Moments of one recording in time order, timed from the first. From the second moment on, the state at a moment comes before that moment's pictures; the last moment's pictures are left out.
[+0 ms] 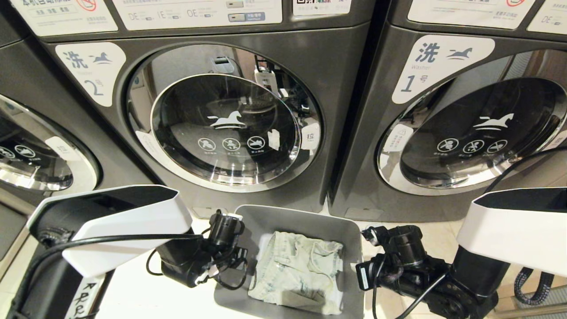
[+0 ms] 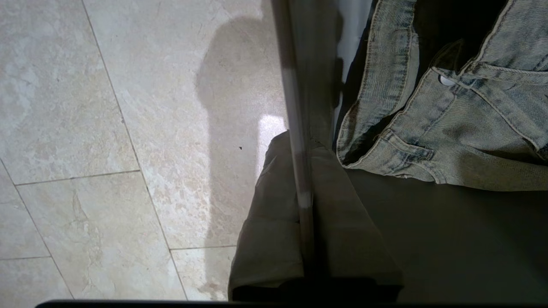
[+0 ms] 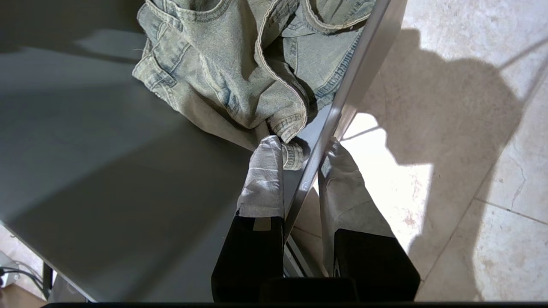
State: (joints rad) left arm -0.43 2.40 -0.93 -0.66 0.28 -0.04; right arm 0.46 2.23 -0.58 -0.99 0.03 0.17
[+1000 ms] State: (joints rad) left arm -0.43 2.40 -0.96 -0.61 0.29 -0.04; right arm 0.46 2.24 -0.59 -0.99 0.03 0.17
